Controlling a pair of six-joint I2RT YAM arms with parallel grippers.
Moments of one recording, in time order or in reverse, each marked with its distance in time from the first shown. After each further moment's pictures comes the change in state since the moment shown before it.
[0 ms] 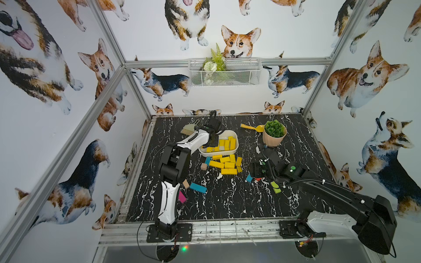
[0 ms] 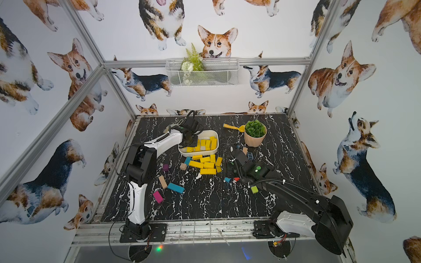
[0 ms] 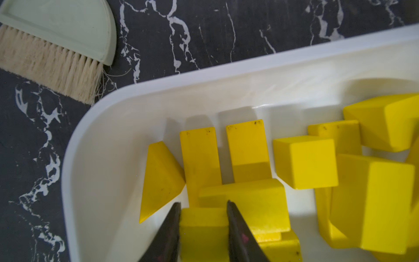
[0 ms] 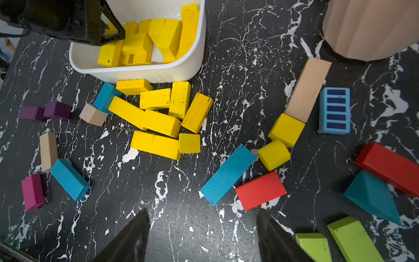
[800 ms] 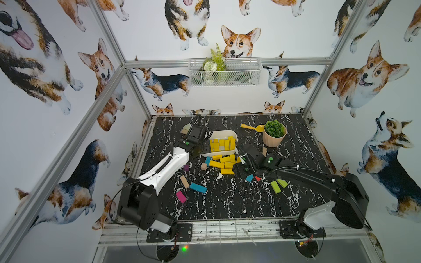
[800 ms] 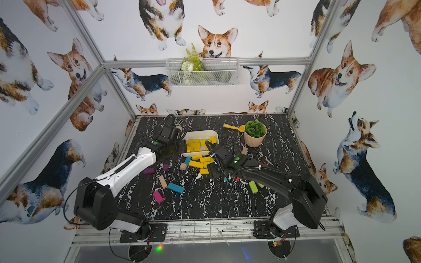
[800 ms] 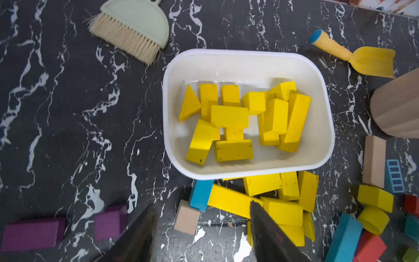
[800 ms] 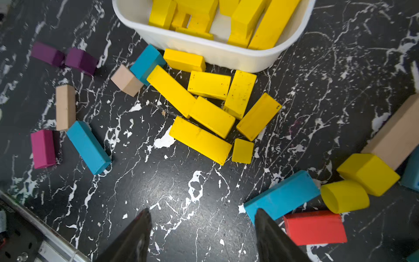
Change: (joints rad) left arm 0.000 -0.673 -0.541 0.100 0.074 -0.200; right arm 0.114 0.348 0.259 -0.037 -0.081 -0.153
